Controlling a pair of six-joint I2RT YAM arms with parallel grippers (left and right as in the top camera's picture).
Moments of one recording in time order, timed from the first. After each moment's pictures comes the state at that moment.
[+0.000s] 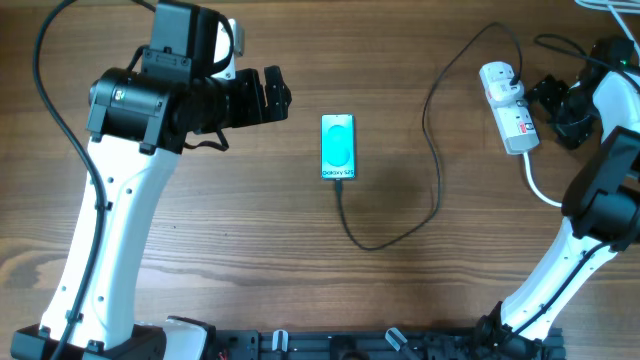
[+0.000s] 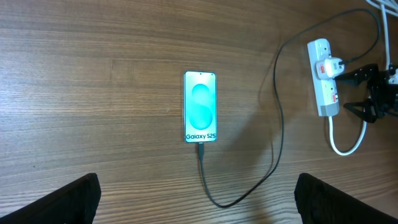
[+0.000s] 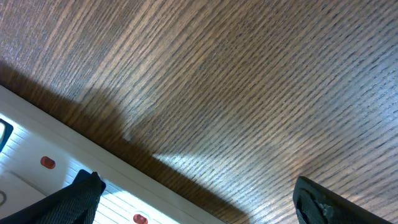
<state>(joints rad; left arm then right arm) -0.27 1.54 1.80 -1.25 0.20 -0.40 -0.41 2.26 1.76 -0.87 -0.11 0.45</state>
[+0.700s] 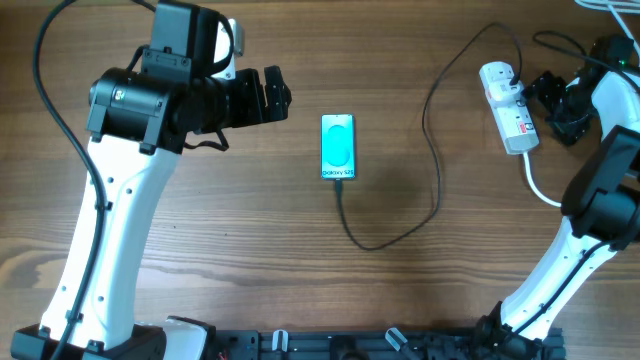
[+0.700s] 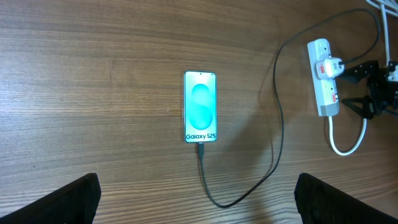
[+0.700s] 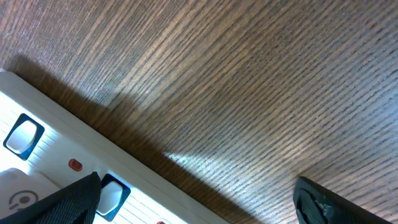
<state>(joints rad) -0.27 1.54 1.80 -1.25 0.20 -0.40 -0.41 2.27 1.76 -0.83 -0.15 0.43</state>
